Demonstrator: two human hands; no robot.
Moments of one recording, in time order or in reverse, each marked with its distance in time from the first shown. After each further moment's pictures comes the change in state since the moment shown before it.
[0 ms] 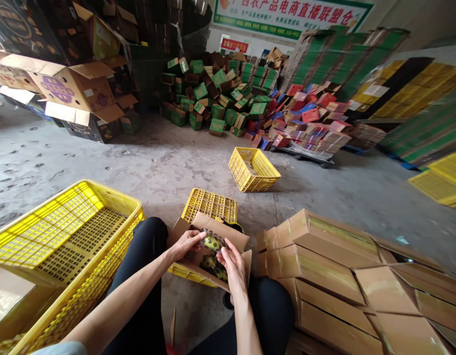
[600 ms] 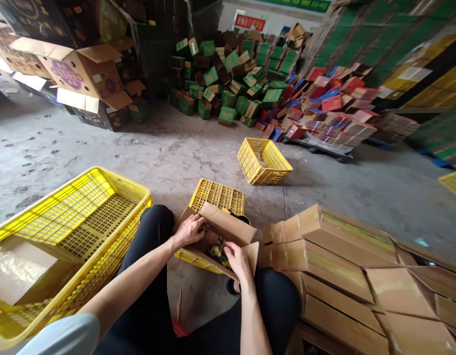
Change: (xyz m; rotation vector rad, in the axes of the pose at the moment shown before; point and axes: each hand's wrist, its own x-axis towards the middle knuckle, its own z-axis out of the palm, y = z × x) left_hand -0.006 0.004 -0.034 0.953 0.167 0.453; right_hand 0.024 0.016 -0.023 -0.623 -0.047 -0.068
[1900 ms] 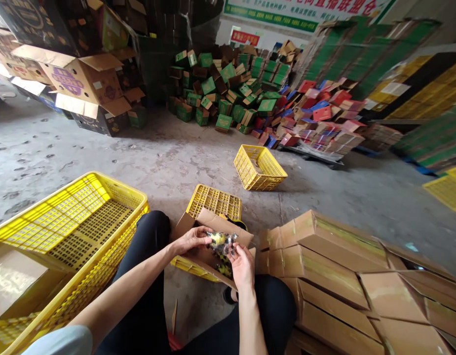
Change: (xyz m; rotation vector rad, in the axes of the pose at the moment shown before) left_hand 0.000 0.016 0.017 -1.052 -0.302 -0.339; right_hand -0.012 -0.025 -0.001 0.876 0.074 0.086
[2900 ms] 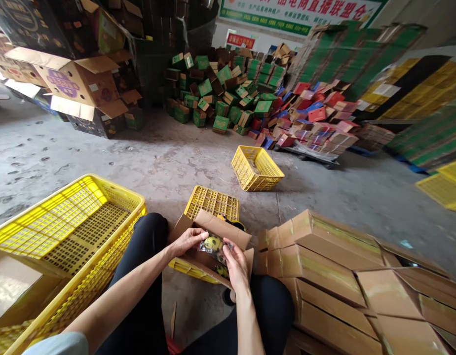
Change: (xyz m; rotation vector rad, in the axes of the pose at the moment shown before) left_hand -0.001 0.000 0.003 0.065 0.029 0.055; right_hand -0.003 0.010 0.005 -0.280 -0.116 -0.044
